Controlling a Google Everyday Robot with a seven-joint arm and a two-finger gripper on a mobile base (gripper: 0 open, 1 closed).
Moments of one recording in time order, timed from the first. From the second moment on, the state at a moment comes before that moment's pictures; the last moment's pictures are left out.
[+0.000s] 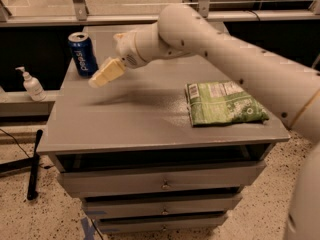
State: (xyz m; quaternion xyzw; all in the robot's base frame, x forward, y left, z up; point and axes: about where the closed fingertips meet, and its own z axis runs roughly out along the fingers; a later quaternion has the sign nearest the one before) arm 0.669 0.142 0.889 -0.56 0.64 0.24 0.47
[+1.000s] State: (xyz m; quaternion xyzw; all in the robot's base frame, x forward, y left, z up) arm 0.718 0.237 0.896 -0.52 0.59 0.33 0.52
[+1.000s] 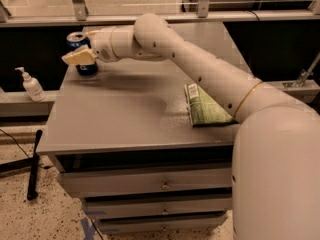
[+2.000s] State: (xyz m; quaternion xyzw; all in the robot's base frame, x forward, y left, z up) arm 0.712 0.205 0.971 -0.51 0.57 0.33 0.56
